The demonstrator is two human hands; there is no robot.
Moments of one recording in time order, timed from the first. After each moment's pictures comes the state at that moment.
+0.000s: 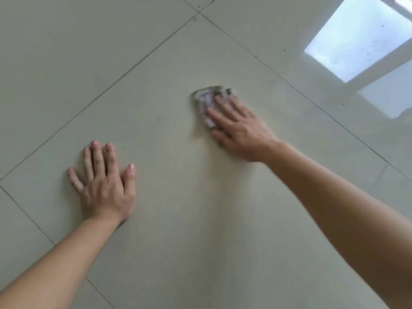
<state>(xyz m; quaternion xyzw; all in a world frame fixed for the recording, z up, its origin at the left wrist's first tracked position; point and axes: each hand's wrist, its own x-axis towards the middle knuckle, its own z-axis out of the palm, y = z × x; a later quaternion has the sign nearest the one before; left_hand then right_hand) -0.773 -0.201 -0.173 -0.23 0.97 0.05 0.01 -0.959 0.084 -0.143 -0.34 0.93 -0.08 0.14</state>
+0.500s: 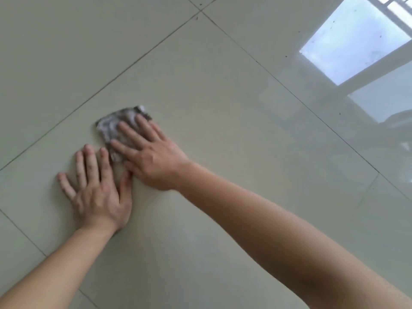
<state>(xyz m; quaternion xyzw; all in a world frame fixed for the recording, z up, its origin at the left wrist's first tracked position) -0.774 -0.204 -0.176 -0.24 0.97 0.06 0.01 -0.902 -0.080 -0.147 -0.47 0.87 -0.04 0.14</state>
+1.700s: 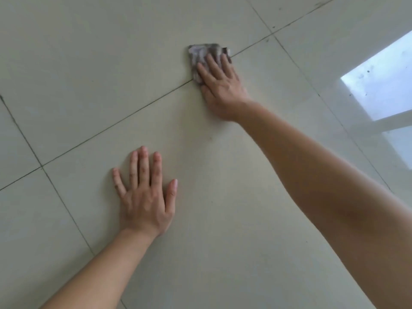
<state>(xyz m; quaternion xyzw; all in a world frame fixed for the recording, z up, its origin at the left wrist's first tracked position) -0.778 -0.205 -0.171 -0.23 0.97 0.03 0.02 -1.069 -0.123 -0.147 -0.39 0.91 -0.10 0.11</state>
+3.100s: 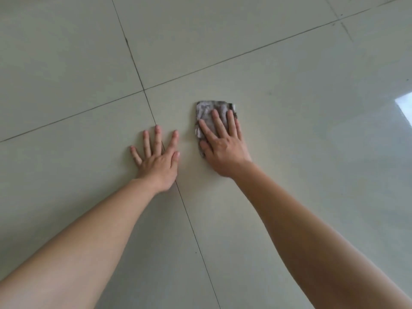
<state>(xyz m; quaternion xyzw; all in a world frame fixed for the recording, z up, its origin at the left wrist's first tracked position) -0.632 -0.246 -0.153 -0.36 0.90 0.15 0.21 -0.779 -0.108 -0.154 -0.44 0.87 -0.09 0.19</state>
